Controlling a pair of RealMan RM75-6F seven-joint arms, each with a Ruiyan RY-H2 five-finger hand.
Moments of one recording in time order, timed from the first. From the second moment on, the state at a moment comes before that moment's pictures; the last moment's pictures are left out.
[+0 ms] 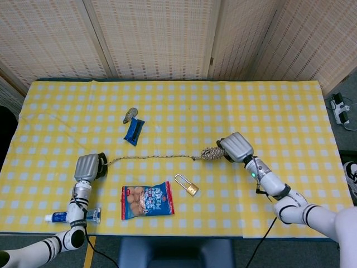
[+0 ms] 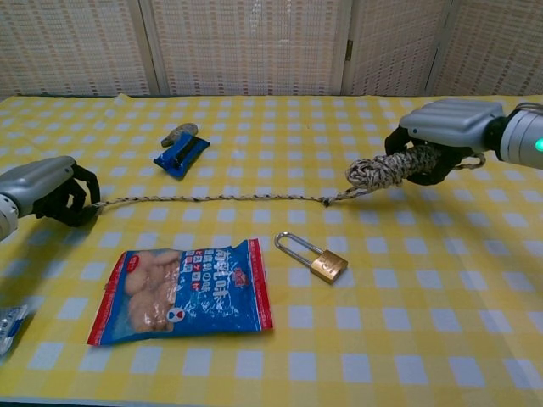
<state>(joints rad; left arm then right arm) -0.57 -1.73 -0.23 -1.12 1.02 1.06 0.25 0.82 -1.49 0.08 -1.11 -1.40 0.79 -0.08</state>
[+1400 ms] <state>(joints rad) -0.68 -1.28 -0.37 -1.67 1.10 0.98 0.07 0.77 -1.37 0.08 -1.48 -1.58 1.00 0.32</state>
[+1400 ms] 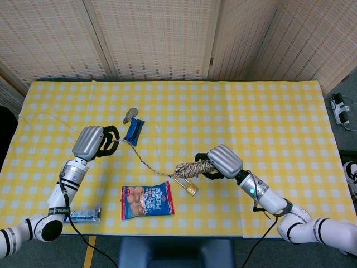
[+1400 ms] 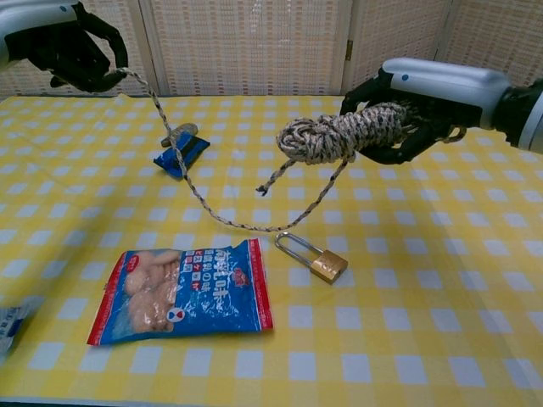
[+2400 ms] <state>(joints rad) -0.79 -1.16 -0.43 -2.01 1.08 0.95 -0.02 0.86 -1.82 0.29 -1.34 -1.15 0.92 0.13</state>
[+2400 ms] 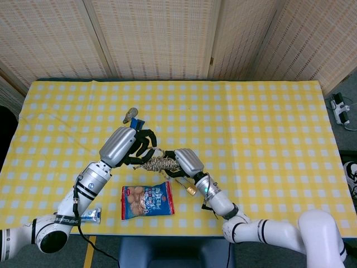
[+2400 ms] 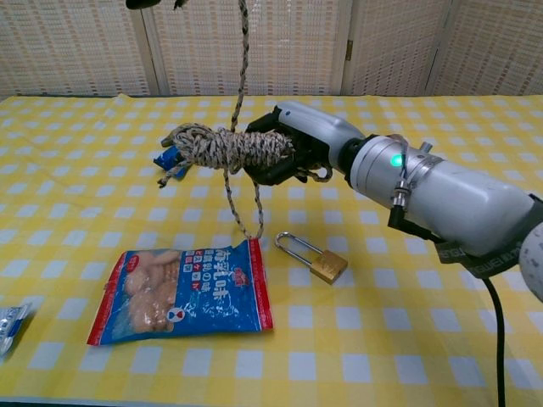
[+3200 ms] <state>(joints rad) -0.61 -1.08 -0.20 -1.94 1.45 0.99 -0.36 0.81 -2.00 0.54 -1.23 -1.20 1.18 0.61</state>
